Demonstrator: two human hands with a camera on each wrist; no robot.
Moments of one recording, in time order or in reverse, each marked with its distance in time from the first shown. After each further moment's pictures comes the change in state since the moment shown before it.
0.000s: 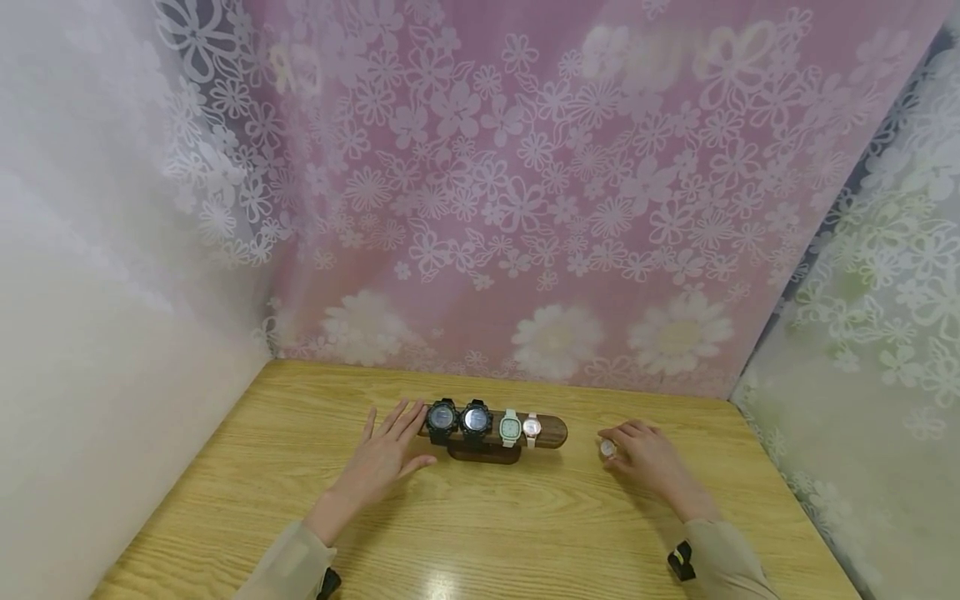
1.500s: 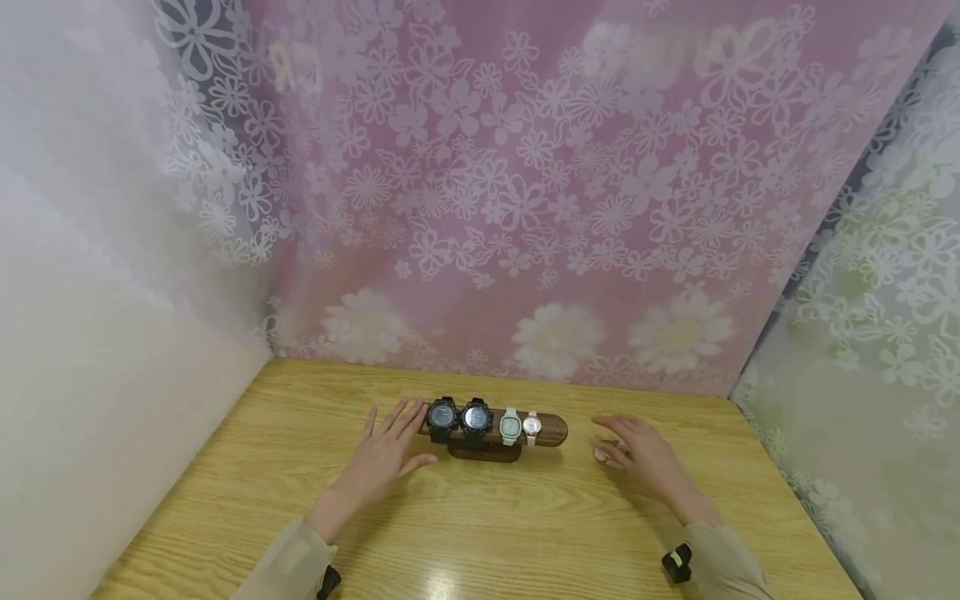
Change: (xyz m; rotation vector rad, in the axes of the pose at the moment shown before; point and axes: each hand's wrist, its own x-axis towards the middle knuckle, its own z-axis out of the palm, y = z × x) left_hand 0.000 -0.001 0.001 -0.002 0.004 -0.003; right_hand 0.003 -0.005 0.006 0.161 0.204 -0.049
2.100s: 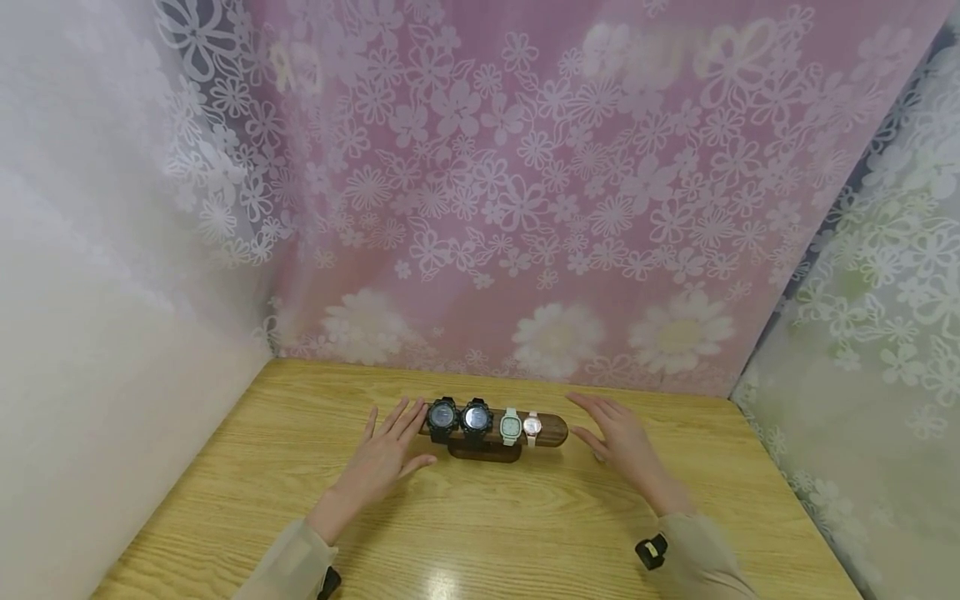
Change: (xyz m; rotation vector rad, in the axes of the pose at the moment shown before) left_hand -0.001 0.002 0.000 0.017 -0.003 -0.002; right_hand 0.041 -0.039 -0.004 -0.019 0.151 -0.121
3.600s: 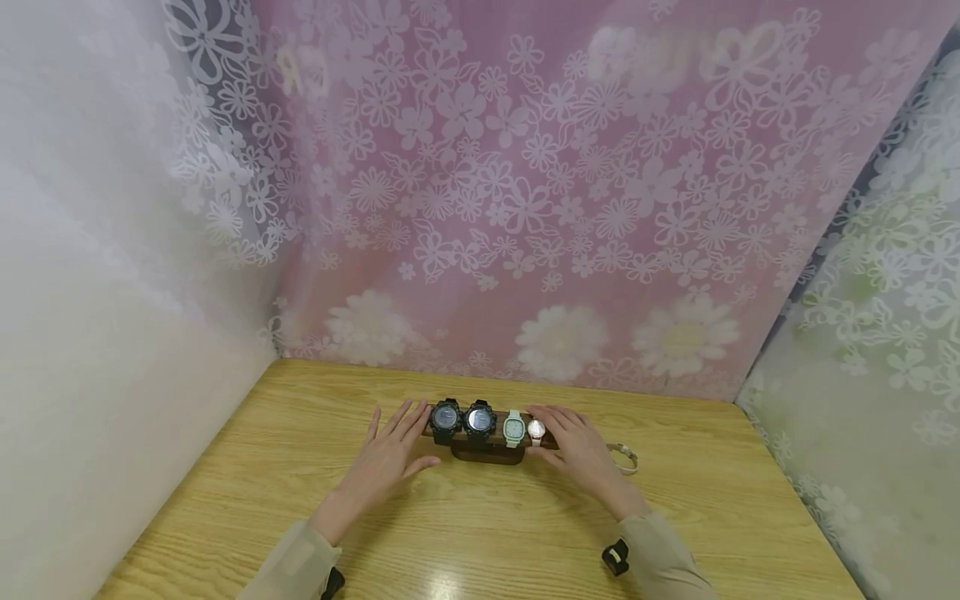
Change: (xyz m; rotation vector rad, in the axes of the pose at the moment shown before) left_hand -0.001 -0.001 0.002 -0.005 0.016 -0.005; right_hand 0.018 -0.048 0.036 0.009 -0.241 0.106
